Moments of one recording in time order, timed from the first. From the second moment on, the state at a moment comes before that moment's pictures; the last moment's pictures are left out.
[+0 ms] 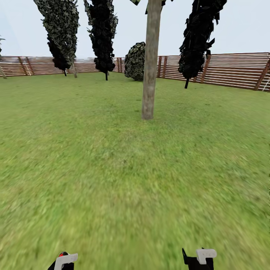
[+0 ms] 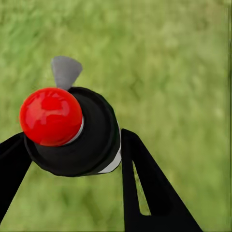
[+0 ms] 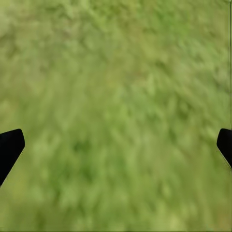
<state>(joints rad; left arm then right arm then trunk) -0.28 0.09 0.08 -0.27 0.04 -0.47 0.03 -0.38 -0.08 0.01 -0.11 0.01 -0.62 -0.02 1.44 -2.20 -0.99</state>
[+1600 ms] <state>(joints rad) -0.28 0.10 0.08 -0.27 0.04 -0.47 0.03 -0.38 -0.08 0.01 -0.11 0.01 -0.62 -0.02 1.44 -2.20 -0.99</state>
